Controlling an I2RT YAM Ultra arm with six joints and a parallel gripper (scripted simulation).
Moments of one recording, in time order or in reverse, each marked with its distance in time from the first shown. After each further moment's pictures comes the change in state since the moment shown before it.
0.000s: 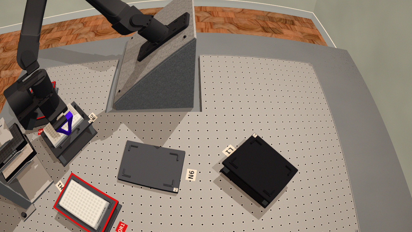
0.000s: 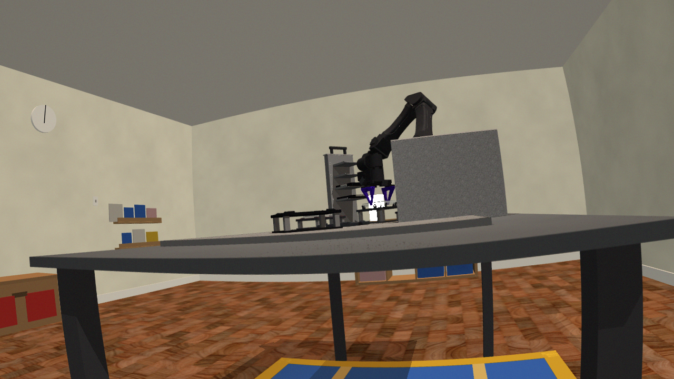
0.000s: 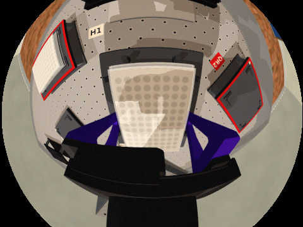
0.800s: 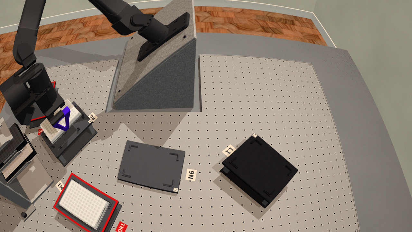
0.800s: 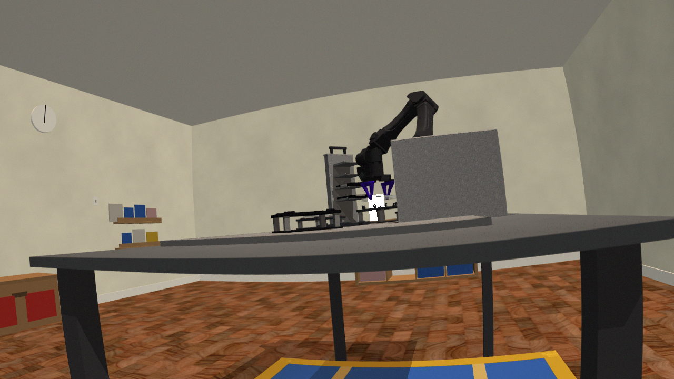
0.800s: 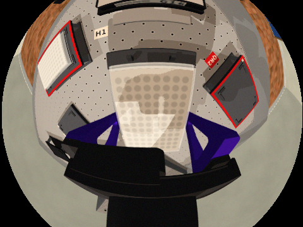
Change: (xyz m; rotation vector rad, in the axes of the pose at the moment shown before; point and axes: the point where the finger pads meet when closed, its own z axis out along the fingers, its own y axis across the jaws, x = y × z) arm 0.000 0.000 -0.021 0.000 -0.002 0.000
